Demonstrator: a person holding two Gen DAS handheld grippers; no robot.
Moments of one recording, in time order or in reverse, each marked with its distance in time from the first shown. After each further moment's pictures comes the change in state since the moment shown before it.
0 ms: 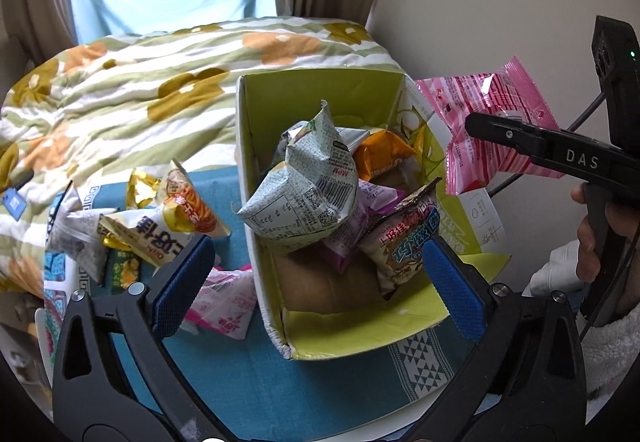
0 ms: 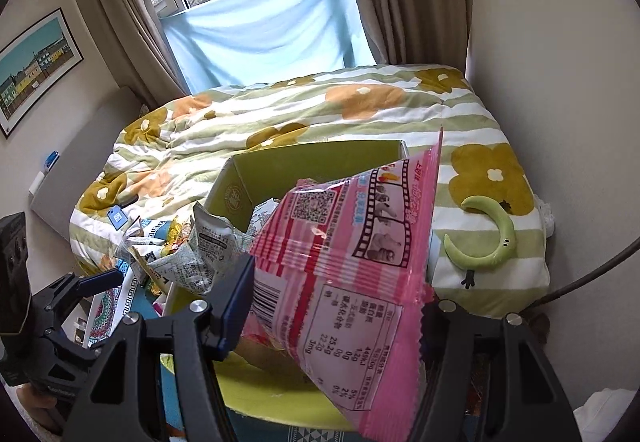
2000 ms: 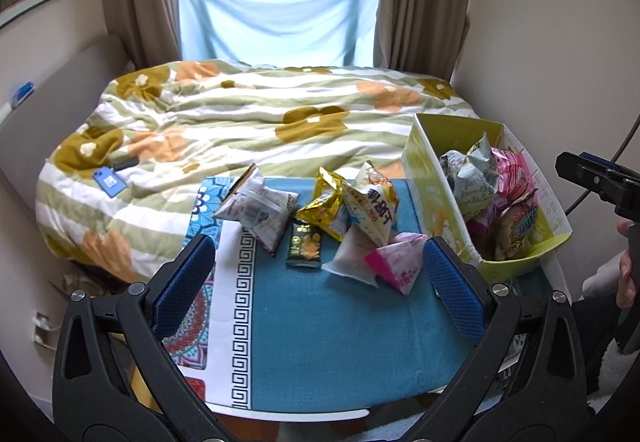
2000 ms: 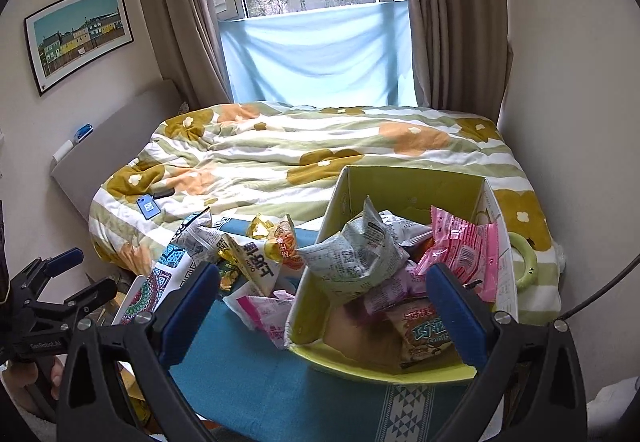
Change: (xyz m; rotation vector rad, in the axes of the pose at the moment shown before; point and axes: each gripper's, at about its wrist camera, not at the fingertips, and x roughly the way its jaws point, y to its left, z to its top) left arm -0.155 0.169 -0.094 -0.109 -0.205 0.243; right arm -0.046 0.154 -0.043 -0.133 -0.130 0.022
